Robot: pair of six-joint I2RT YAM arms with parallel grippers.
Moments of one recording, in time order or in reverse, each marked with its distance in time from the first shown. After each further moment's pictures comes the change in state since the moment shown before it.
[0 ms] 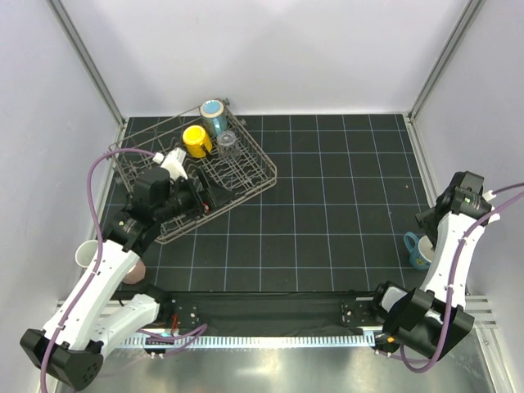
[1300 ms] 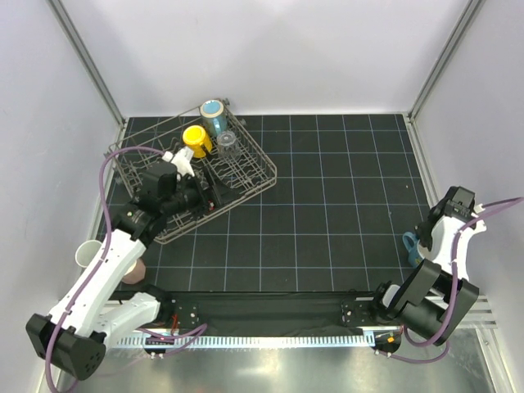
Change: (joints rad) left arm 0.000 0.065 0.008 0.006 0.060 -0.028; right arm -0.077 0.111 -0.284 0.415 -0.071 0.027
